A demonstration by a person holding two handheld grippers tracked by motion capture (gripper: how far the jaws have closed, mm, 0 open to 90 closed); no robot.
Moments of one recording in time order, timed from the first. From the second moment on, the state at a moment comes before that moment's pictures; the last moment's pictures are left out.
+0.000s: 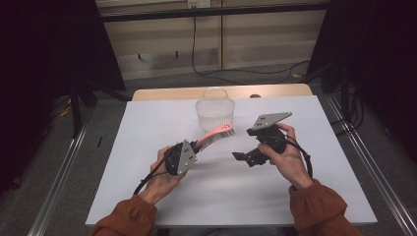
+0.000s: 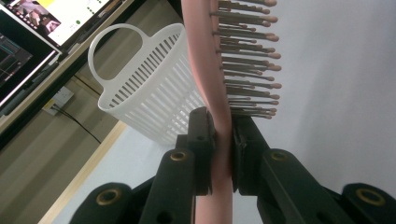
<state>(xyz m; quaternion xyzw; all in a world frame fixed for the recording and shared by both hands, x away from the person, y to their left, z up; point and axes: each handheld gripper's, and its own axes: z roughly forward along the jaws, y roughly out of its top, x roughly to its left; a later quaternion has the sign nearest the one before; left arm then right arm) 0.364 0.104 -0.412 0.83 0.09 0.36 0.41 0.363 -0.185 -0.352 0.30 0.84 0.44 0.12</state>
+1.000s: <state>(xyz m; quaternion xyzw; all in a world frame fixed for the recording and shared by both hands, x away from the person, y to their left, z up) 0.372 0.122 -0.412 0.80 0.14 0.28 0.51 0.364 -0.191 -0.378 0.30 0.79 0.51 0.13</state>
